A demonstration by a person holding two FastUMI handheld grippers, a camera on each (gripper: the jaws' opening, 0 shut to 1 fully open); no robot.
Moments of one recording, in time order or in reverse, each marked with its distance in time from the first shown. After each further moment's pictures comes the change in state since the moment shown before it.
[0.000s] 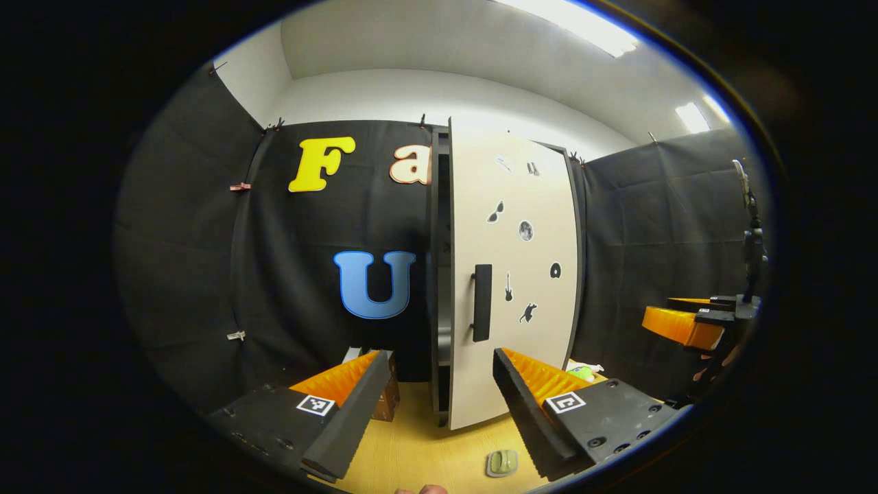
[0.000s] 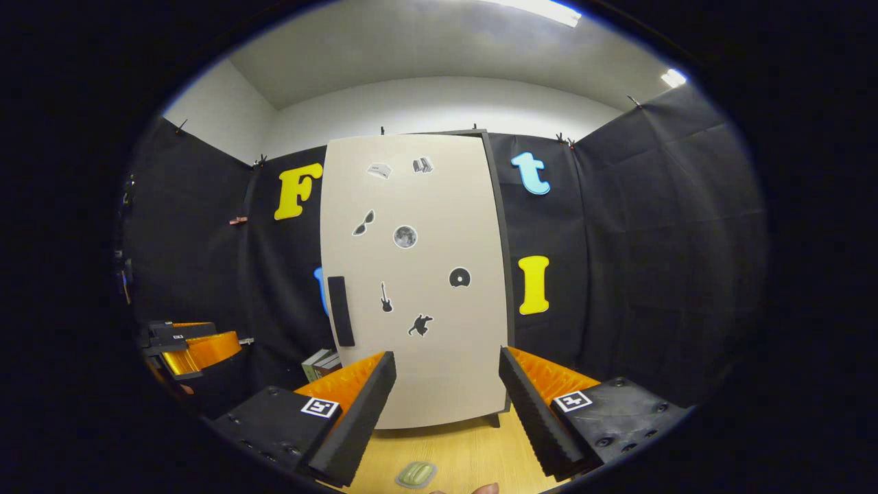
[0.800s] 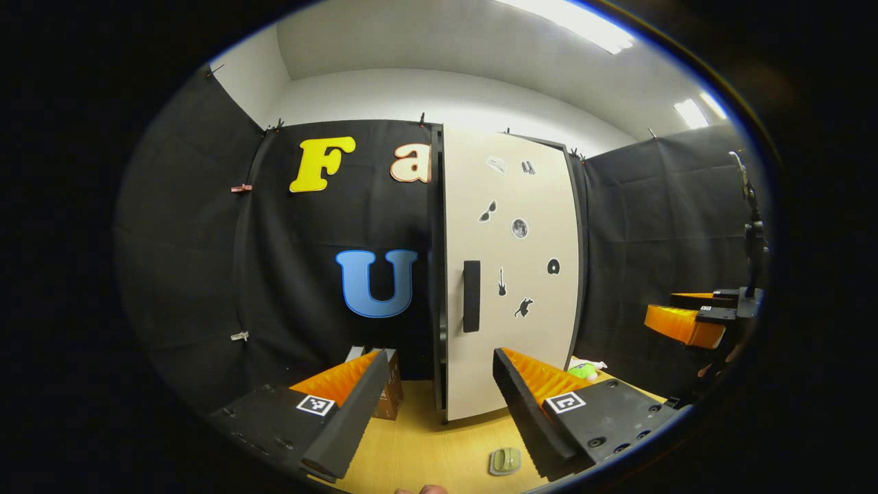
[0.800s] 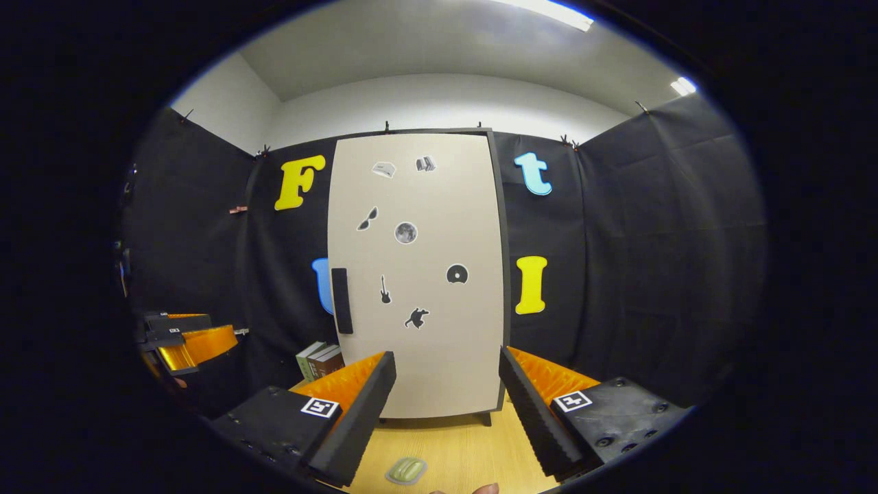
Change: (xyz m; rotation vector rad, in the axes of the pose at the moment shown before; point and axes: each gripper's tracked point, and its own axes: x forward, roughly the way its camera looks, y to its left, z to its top) left arm -0.002 0.001 -0.003 0.020 0.010 0.014; right arm -0.001 0.002 -0.002 -0.044 0.021 -0.007
